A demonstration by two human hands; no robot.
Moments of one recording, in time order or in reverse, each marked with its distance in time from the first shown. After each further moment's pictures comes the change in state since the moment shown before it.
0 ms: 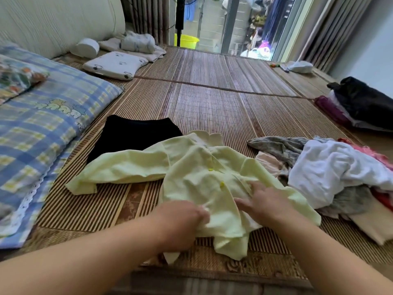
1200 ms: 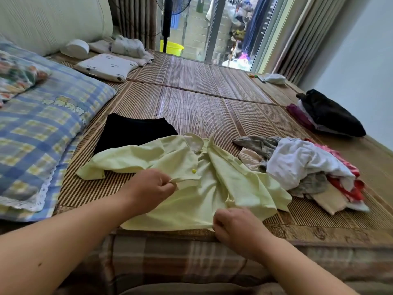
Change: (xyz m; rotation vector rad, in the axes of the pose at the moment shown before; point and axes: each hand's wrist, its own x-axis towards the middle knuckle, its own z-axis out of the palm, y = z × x) left_hand -0.050 -0.057 -0.011 -0.459 0.442 -0.055; right_hand -0.107 -0.022 0.042 -0.072 0.156 -0.625
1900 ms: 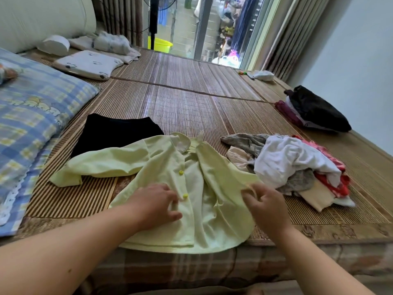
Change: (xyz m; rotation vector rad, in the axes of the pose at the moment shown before) left_hand 0.024 0.008 0.054 0.455 -0.318 0.011; right_hand -0.014 0.059 -0.031 0.513 0.569 0.384
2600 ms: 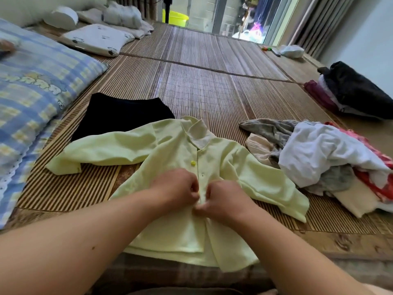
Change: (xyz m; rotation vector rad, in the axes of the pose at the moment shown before) left_hand 0.051 0.016 0.004 -0.211 0.047 -0.133; right_hand 0.037 -0.046 0.092 -0.440 -0.588 -0.031
